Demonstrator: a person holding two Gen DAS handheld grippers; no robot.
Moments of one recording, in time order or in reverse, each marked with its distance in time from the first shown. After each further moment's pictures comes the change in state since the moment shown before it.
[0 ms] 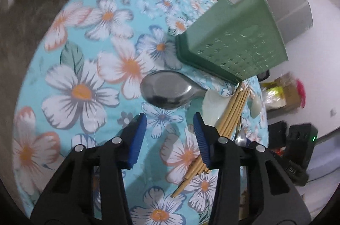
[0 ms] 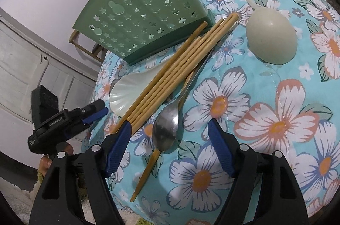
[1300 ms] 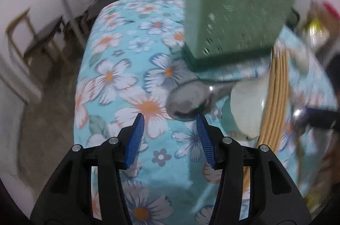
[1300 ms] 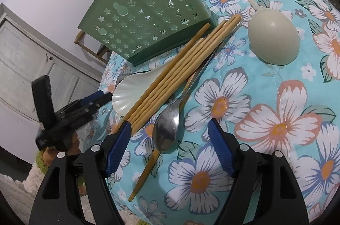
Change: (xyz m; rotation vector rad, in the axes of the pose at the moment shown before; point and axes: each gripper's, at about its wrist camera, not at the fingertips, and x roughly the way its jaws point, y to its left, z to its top) left arm 0.012 -0.058 -0.002 0.603 -0.066 0.453; right arm -0.002 -0.004 -0.003 -0.017 -0.016 0.026
